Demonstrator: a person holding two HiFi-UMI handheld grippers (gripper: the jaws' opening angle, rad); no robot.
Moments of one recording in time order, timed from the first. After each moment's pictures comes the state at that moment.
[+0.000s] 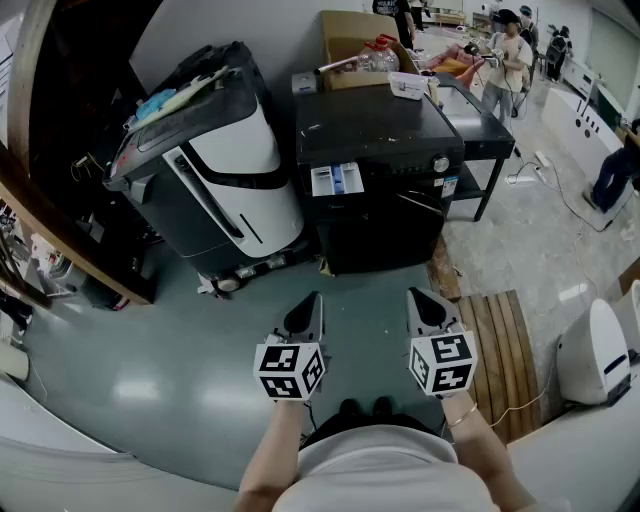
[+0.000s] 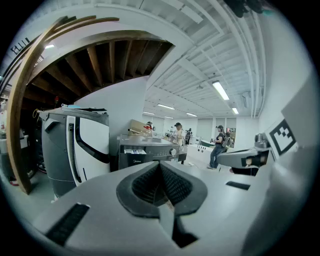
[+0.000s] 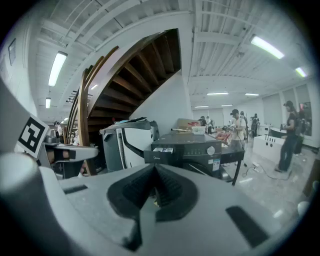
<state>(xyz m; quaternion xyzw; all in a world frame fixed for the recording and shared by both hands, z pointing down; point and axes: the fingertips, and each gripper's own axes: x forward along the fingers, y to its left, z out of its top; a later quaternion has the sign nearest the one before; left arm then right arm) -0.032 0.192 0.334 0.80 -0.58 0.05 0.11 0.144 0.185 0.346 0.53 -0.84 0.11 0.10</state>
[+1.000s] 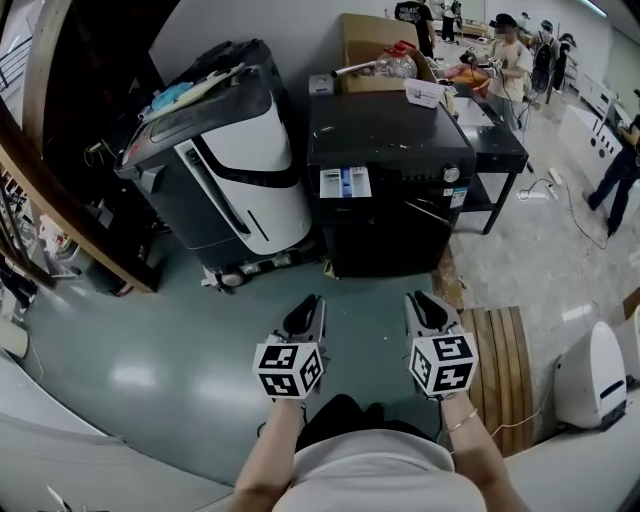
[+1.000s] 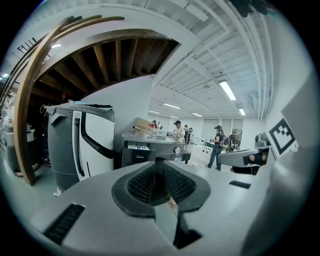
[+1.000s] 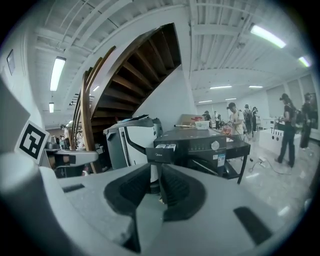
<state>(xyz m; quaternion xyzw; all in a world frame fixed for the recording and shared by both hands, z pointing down) -0.025 0.194 0.356 0.78 -0.60 0.05 0.14 0.157 0.177 0.362 0.50 -0.85 0.14 0.10</state>
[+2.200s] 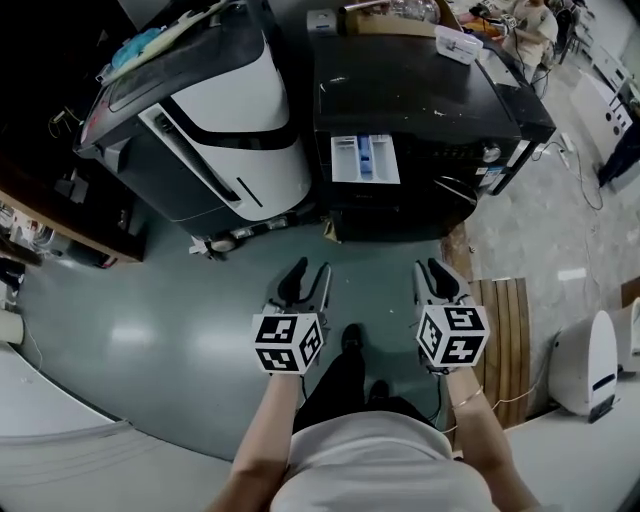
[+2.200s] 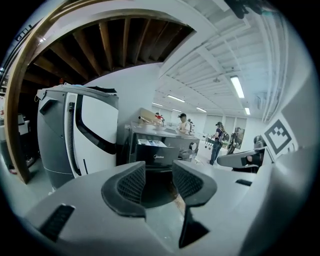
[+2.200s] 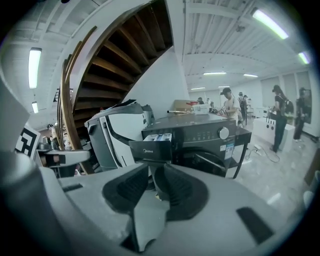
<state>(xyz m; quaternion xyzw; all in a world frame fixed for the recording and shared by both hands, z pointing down) -0.095 0.045 0.405 0.78 -0.59 0.07 0.18 0.103 0.027 0.418 0.53 -0.81 0.20 0.15</state>
